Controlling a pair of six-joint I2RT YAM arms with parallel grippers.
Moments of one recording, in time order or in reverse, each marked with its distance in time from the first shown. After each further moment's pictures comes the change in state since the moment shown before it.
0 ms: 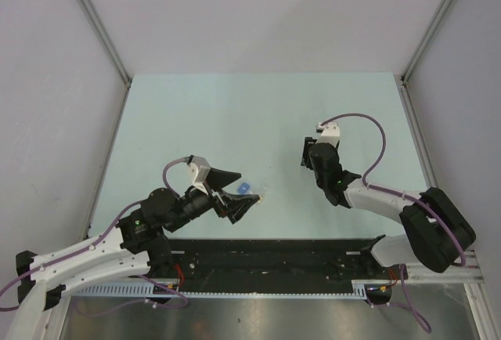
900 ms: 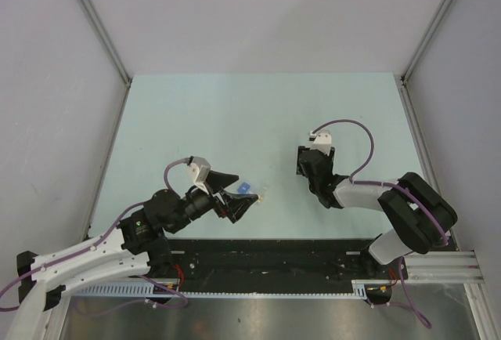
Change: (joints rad) left arm 0.000 -0.010 -0.025 -0.030 -0.051 -0.044; right arm 0.040 0.188 -0.019 0.060 0.072 0.046
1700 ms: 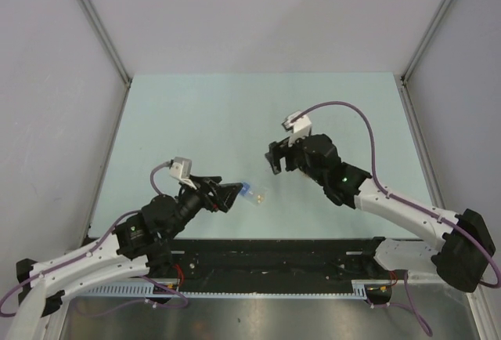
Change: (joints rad) left arm 0.009 -0.089 -0.055 -0.101 -0.248 -0.179; right arm 0.111 -0.360 0.225 -0.302 -0.360 -0.225
